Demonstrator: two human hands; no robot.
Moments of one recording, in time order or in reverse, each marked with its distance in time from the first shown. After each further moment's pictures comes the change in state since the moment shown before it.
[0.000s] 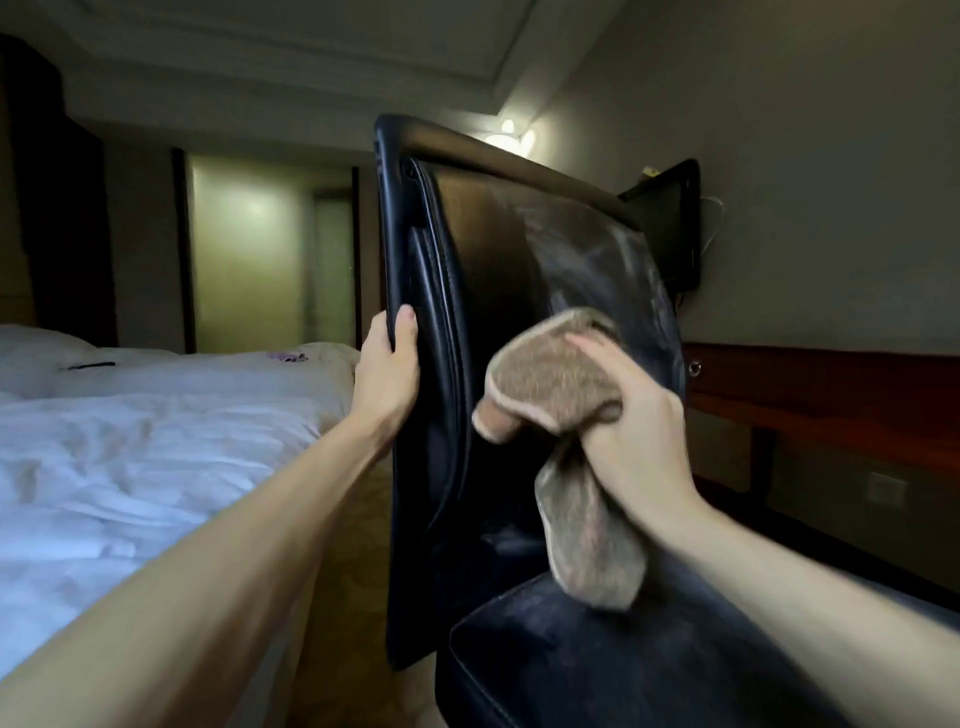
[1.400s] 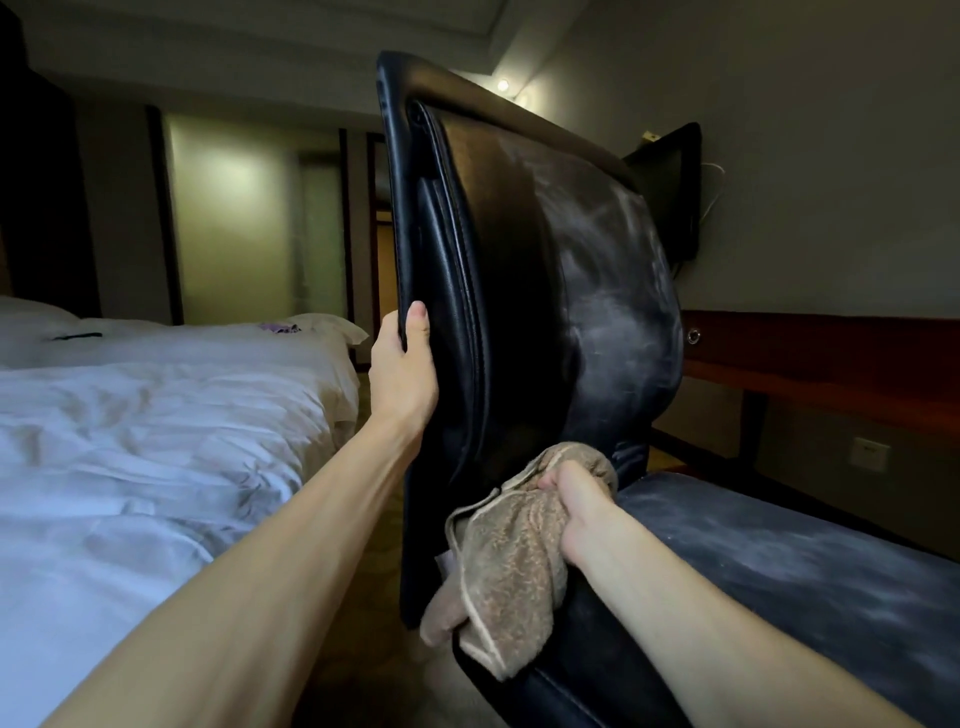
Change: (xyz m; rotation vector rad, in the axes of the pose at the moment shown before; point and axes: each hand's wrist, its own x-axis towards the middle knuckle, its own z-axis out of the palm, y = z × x) left_hand -0.036 -0.019 -0.002 -0.155 0.037 -0.046; right_hand -0.061 0.019 0.084 0.546 -0.044 1.359
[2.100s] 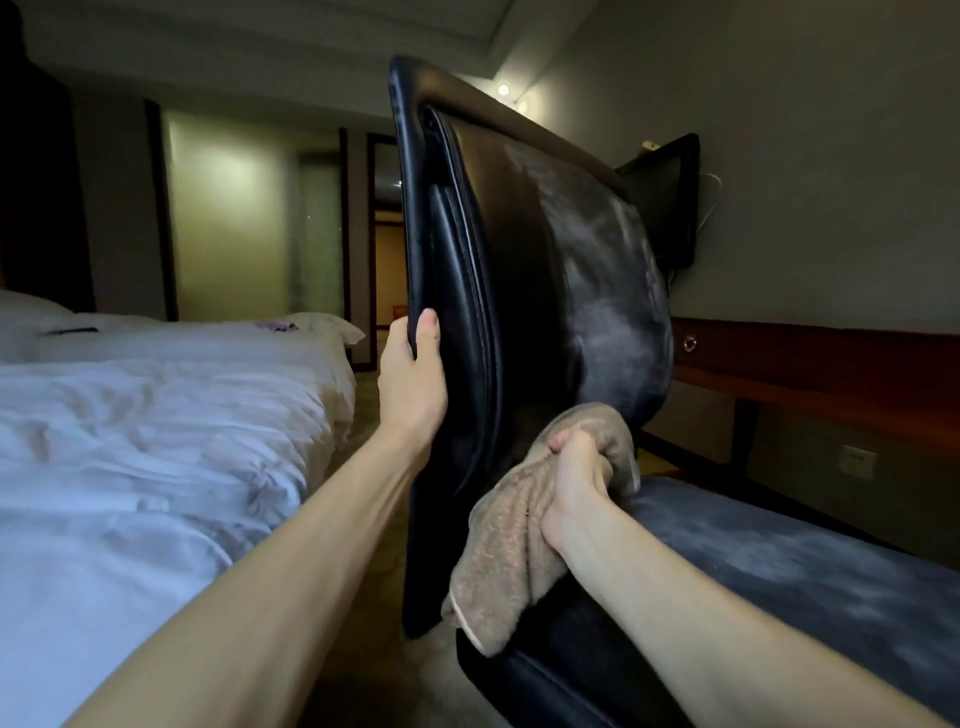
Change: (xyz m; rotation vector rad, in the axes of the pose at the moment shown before) left_hand -0.015 0.012 -0.006 -0.024 0.002 0.012; right_hand -0.041 -0.016 0.022 0.287 0.105 -0.119
